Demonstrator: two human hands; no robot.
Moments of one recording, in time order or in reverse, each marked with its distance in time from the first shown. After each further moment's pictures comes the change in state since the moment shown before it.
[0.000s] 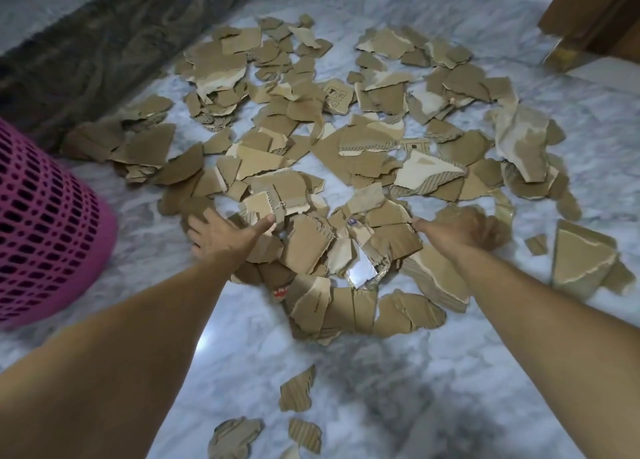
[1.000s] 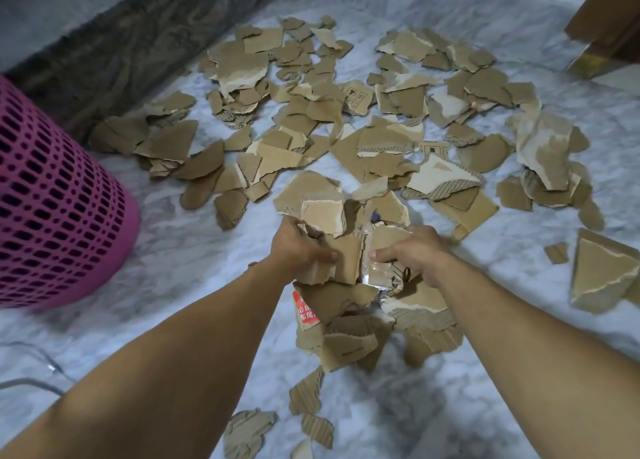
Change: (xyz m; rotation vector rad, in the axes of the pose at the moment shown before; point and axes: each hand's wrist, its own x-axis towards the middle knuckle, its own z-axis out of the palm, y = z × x) left_hand -0.044 0.021 0.023 -0.455 -0.472 0.109; right_hand -0.056 -0.031 0.024 0.249 -0.495 -0.107
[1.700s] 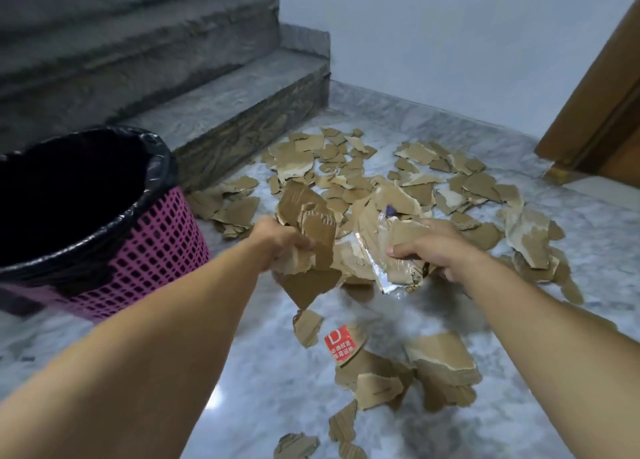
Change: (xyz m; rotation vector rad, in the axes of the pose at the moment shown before) left_hand -0.103 0.102 -0.166 -0.145 0.103 0.036; right_hand -0.132 -0.125 -0.051 0.094 0.009 -0.350
